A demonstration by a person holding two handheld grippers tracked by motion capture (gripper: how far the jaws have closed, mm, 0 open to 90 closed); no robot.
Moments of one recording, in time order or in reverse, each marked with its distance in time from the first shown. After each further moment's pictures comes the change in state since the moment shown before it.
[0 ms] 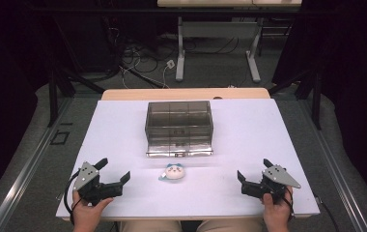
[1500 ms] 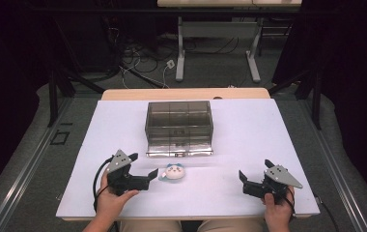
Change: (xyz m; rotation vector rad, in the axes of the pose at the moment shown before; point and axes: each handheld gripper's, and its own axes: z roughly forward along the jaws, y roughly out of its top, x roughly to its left) left arm -0.047 0.036 0.055 0.154 -0.172 0.016; right arm -0.005 -0.002 -0.001 0.005 -0.010 0.019
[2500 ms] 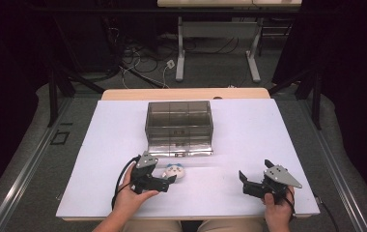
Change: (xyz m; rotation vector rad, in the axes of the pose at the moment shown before) left arm -0.022 -0.003 0.054 0.199 -0.060 0.041; right arm 0.000 -0.002 0.001 0.008 -0.001 -0.006
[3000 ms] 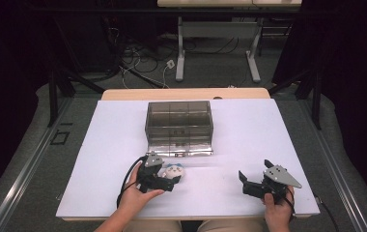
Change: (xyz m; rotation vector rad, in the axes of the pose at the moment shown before) left arm -0.003 0.003 0.018 0.050 0.003 0.011; right arm 0.000 0.000 0.001 -0.001 0.006 -0.005
